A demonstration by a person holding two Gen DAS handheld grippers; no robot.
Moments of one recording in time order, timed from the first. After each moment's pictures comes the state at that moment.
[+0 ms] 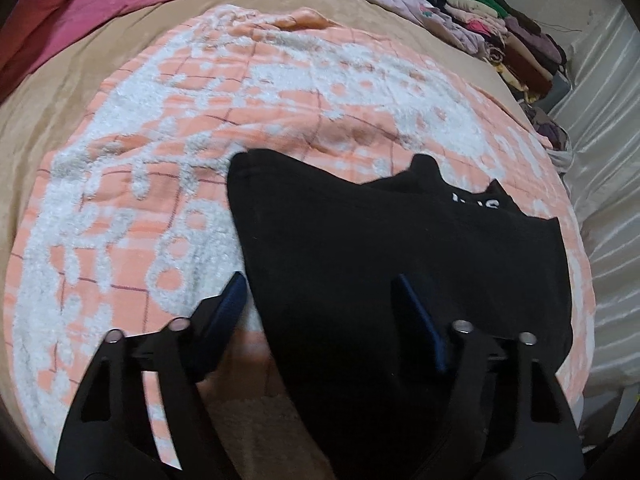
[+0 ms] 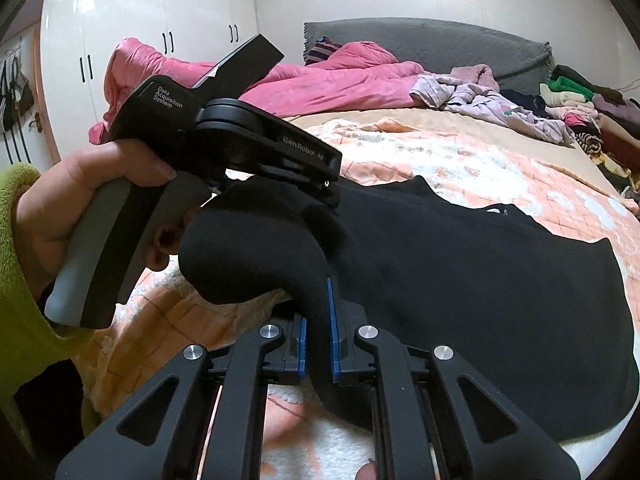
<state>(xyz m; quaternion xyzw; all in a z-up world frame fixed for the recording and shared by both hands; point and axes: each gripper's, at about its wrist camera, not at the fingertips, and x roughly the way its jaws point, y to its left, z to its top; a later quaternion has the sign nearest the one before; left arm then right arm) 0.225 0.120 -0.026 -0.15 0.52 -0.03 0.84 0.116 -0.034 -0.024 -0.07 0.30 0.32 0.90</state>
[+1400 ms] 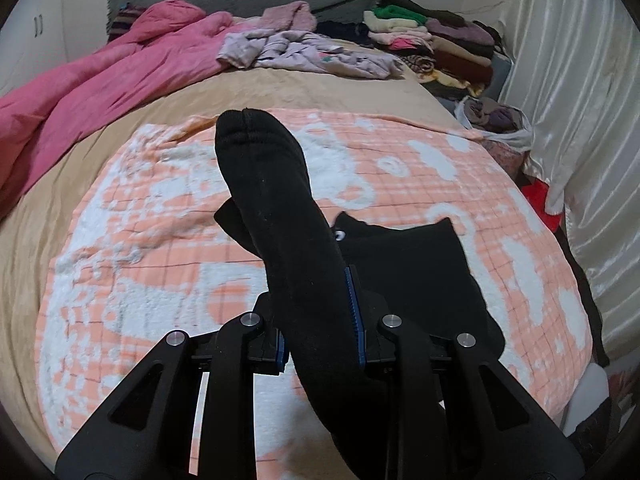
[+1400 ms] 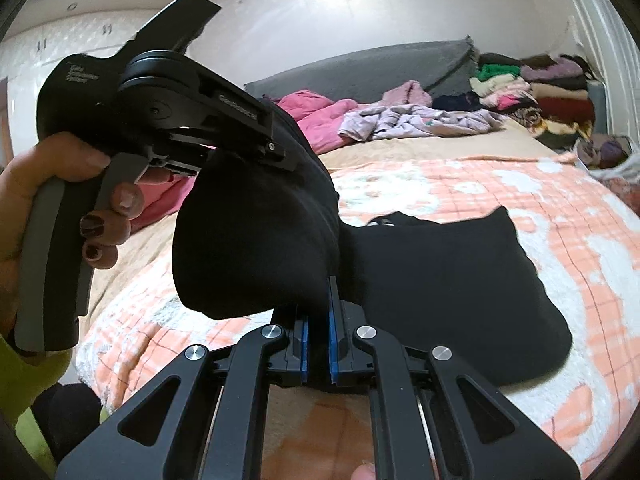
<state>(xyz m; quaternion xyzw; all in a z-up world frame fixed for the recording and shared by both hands) 0.192 -0.045 0.084 -0.04 0.43 -0.07 0.90 0.084 -0.175 0.006 0.06 0.25 0.25 0.93</state>
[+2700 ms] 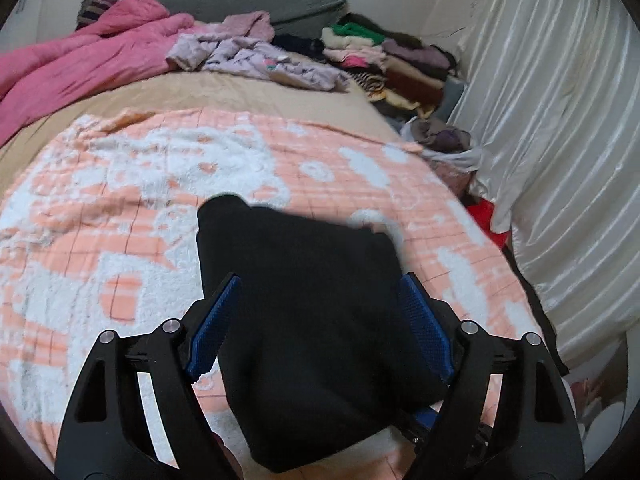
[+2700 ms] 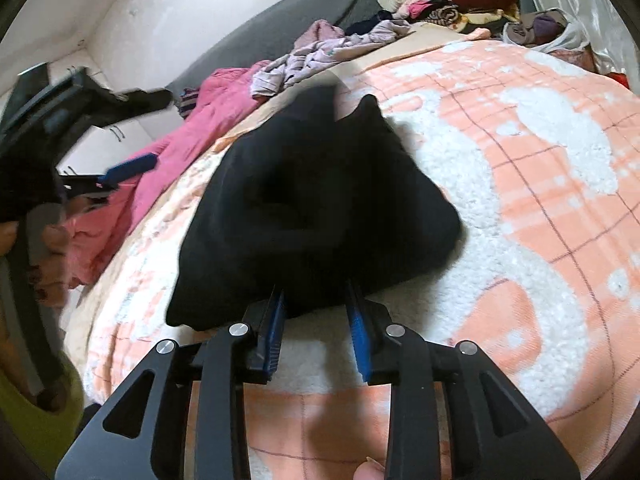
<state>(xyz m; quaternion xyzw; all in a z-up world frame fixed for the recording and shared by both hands) 0.183 -0.092 0.058 -0.11 0.38 -0.15 0.91 0.106 -0.284 -0.059 0.19 0.37 0.16 0.89</state>
